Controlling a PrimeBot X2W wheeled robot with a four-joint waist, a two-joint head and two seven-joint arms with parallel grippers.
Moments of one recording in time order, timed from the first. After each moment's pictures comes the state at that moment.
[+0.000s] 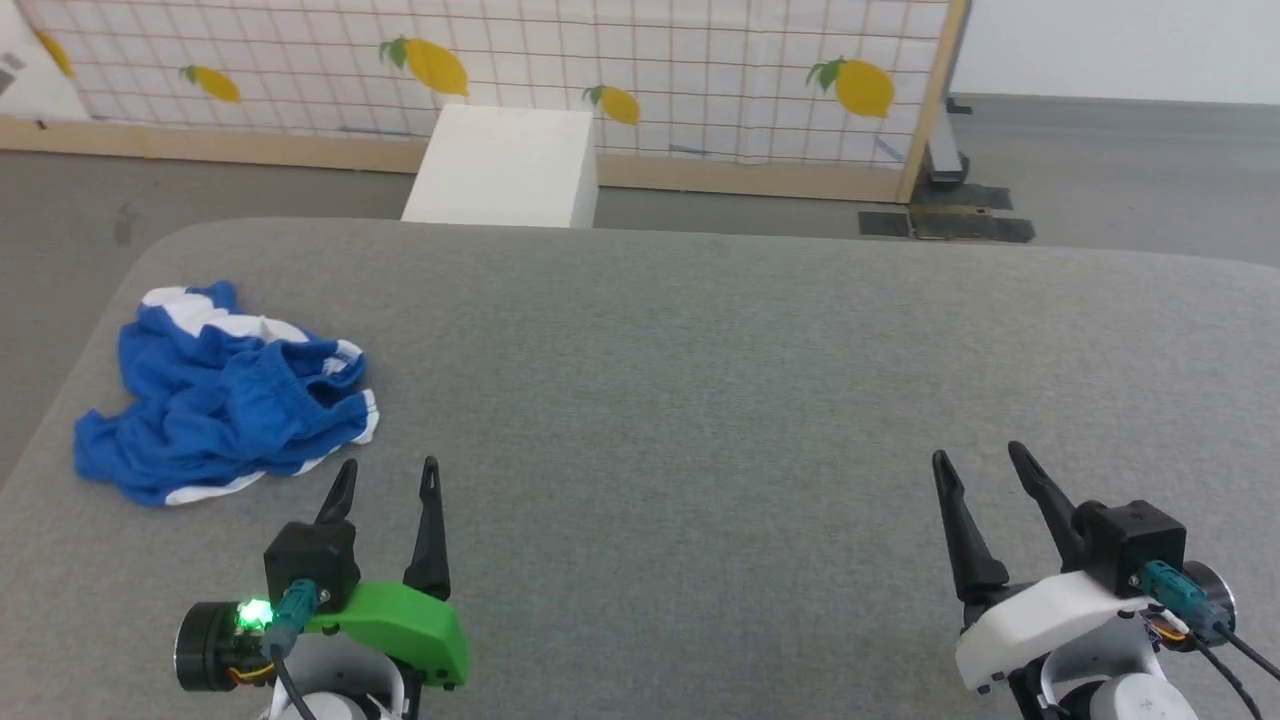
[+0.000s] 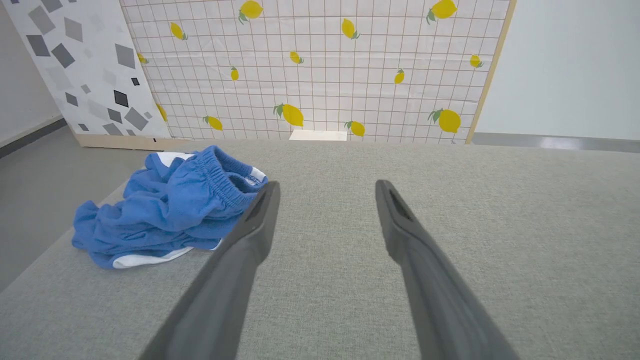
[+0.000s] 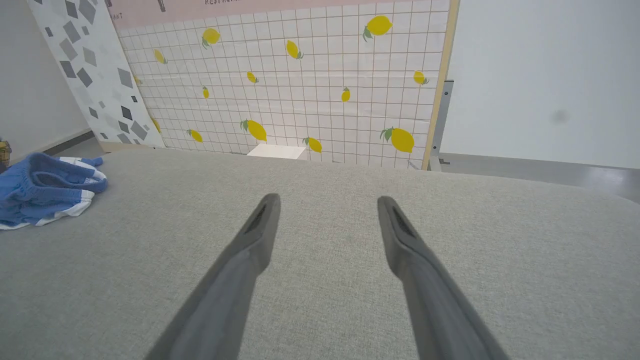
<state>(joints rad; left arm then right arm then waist) -0.01 0.06 -0.04 0.06 -0.05 0.03 -0.07 -0.01 -0.05 0.01 0.09 0.11 0.13 -0.07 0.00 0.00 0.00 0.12</state>
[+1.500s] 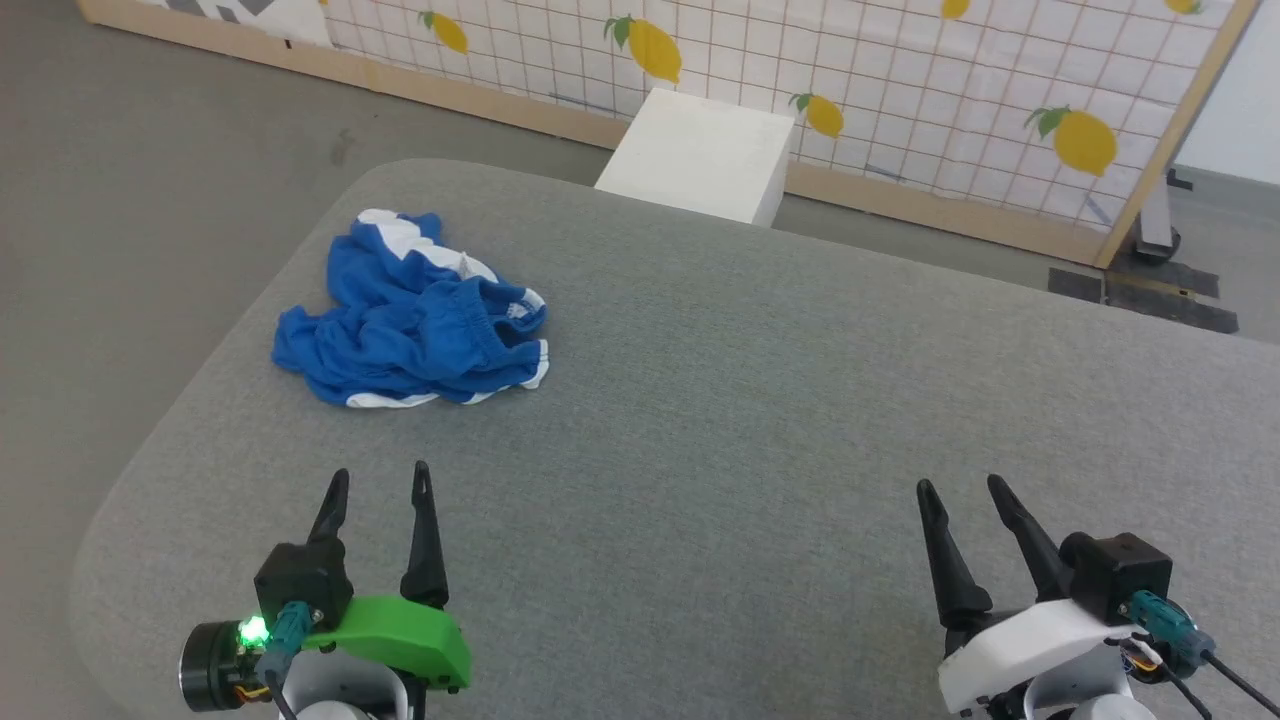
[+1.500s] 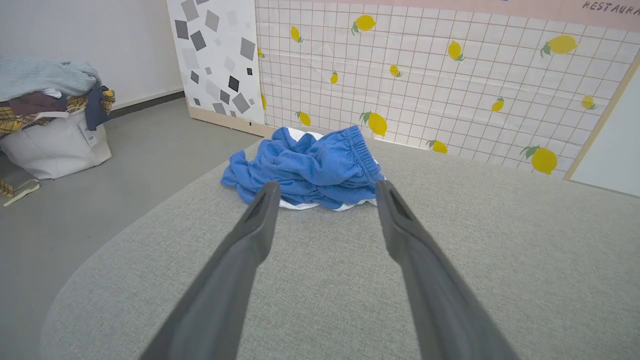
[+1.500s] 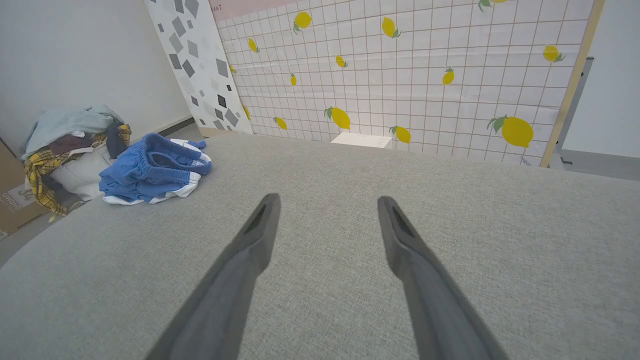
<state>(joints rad) -0.01 0.06 -0.05 0.10 -0.11 0.07 -0.17 -0.01 -0.05 0.05 0.21 0.21 0.13 -0.17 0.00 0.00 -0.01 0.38</state>
